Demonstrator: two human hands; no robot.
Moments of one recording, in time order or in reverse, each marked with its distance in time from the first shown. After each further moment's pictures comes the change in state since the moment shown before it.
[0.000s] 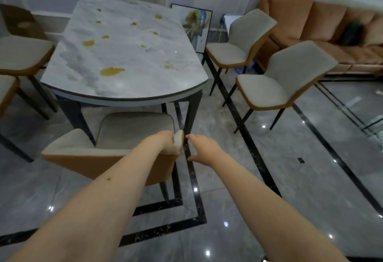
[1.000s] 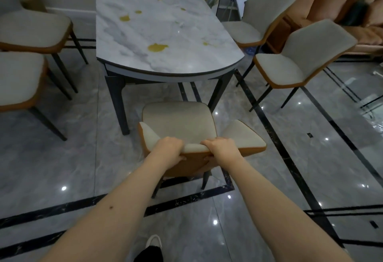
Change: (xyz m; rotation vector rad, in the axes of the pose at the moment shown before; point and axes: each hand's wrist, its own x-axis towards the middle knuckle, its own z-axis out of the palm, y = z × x) left_hand -0.084 -0.268 0.029 0.457 0.166 0.308; right_hand -0.016 -0.234 0.091 -0.248 -0.047 0.002
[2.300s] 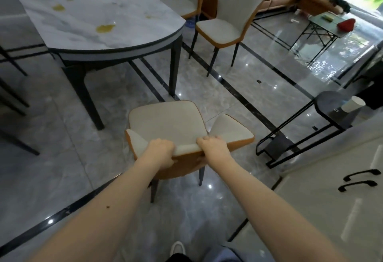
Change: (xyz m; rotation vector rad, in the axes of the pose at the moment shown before) left_hand -0.198 0.032 0.071 0.215 -0.078 0.272; right_hand -0.204 -0.166 0.073 0.081 0.018 0.437
